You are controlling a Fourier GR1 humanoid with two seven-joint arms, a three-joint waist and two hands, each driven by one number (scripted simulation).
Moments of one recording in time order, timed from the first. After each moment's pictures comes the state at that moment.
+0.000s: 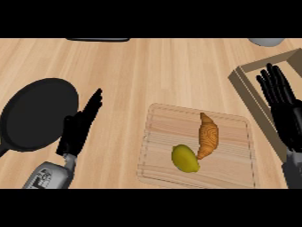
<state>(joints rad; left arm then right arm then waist) -0.17 0.24 -0.30 -1.41 0.09 0.19 0.13 -0.14 -0.30 -0.02 -1.58 -0.20 0.08 -0.19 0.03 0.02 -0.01</state>
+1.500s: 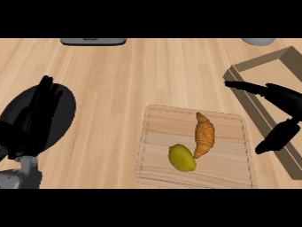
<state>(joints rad) -0.09 0.25 -0.05 -1.65 0.24 0.23 0.18 -0.40 -0.64 0.20 -1.42 0.14 0.57 -0.08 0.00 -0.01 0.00</state>
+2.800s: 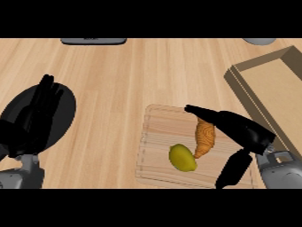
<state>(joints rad) -0.10 0.18 0.02 -1.66 0.18 0.16 0.21 -0.26 -0.29 0.25 -1.72 0.25 0.68 0.36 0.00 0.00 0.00</state>
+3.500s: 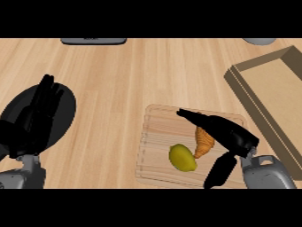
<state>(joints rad) -0.10 0.15 0.04 -1.67 0.14 0.14 0.23 -0.23 -0.18 0.25 -1.67 0.41 0.67 0.30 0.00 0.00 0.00</state>
